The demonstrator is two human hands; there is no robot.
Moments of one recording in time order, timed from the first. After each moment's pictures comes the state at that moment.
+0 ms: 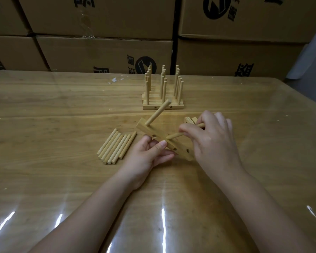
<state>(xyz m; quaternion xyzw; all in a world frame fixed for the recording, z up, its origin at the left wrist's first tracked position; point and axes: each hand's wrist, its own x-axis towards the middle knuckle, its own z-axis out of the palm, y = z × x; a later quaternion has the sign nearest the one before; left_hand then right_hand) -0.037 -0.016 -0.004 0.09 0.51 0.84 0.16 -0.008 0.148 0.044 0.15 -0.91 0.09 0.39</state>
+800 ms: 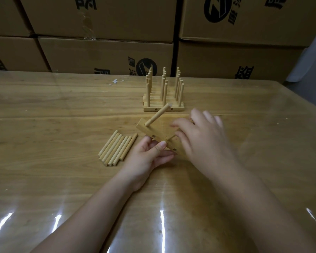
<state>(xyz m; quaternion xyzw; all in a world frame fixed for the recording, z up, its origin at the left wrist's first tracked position) -0.037 -0.016 -0.002 0.10 0.50 0.85 0.15 -0.011 0.133 0.065 0.18 -0.93 0.09 0.31</state>
